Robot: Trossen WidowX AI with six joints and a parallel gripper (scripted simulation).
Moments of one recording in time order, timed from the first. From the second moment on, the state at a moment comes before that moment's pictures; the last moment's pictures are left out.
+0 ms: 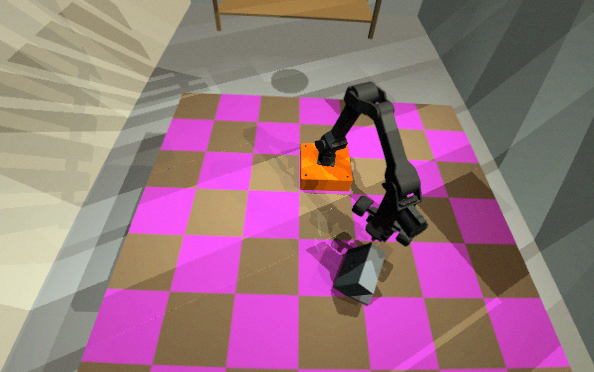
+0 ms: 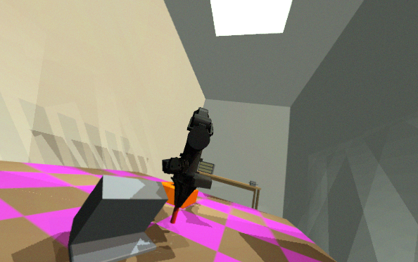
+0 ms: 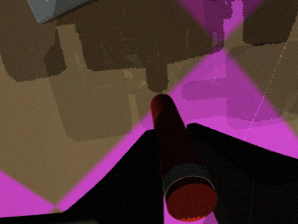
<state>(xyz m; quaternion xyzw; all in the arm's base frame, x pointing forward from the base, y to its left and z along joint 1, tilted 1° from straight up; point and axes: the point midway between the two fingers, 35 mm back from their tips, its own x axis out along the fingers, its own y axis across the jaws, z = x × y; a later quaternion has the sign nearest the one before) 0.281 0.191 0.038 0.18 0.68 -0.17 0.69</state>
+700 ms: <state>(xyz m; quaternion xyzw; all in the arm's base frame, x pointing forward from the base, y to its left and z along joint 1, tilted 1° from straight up) 0.285 0.190 0.094 0.20 0.68 -0.18 0.68</state>
